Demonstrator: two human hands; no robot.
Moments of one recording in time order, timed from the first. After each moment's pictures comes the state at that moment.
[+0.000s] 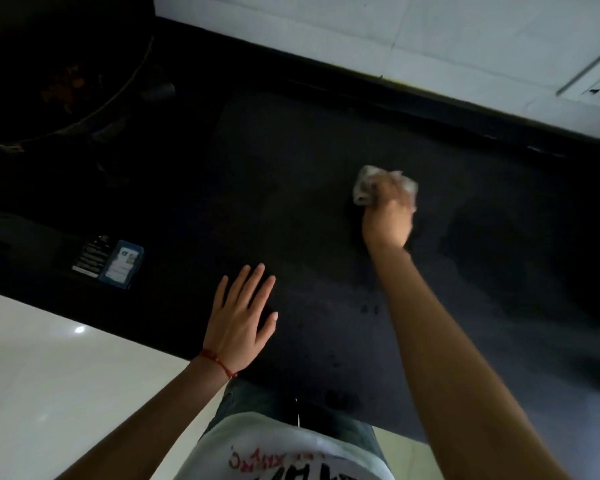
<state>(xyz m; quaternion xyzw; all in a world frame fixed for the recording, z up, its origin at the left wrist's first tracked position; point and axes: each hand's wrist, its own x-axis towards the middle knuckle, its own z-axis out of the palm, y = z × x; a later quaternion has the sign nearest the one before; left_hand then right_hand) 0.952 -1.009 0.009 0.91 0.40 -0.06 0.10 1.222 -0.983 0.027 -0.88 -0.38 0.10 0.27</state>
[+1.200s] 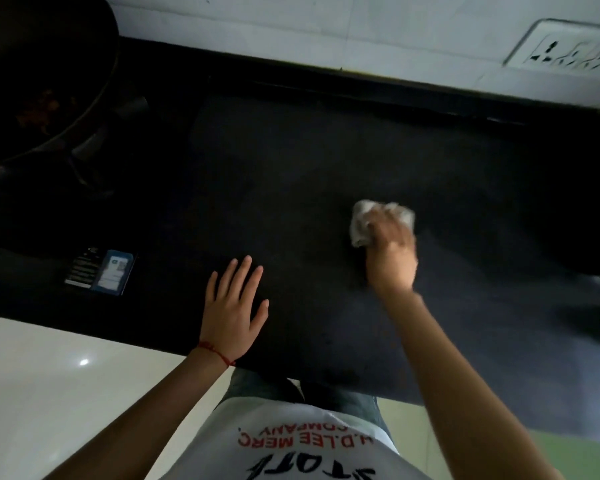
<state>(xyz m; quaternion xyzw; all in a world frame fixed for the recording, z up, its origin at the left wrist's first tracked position) 0.951 -1.010 0.009 0.91 0.40 -0.05 0.11 1.199 -1.086 0.022 -0.87 -0.41 0.07 0.25</state>
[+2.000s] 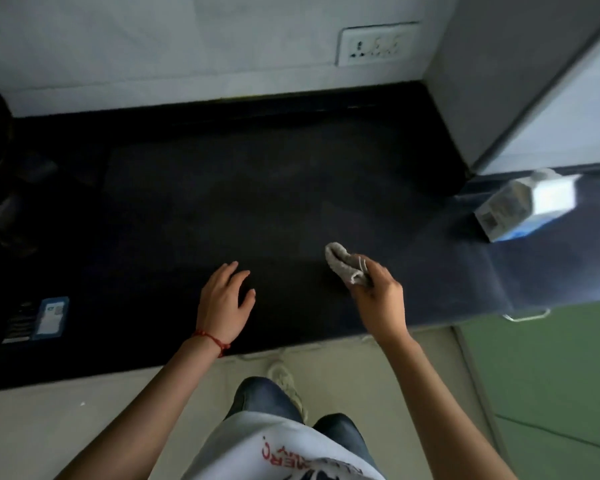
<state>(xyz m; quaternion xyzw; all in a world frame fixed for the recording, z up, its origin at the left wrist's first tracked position) 1.010 -1.069 0.040 0.91 0.34 0.01 0.23 1.162 -1.265 0.057 -0.85 -0.24 0.10 0.45</state>
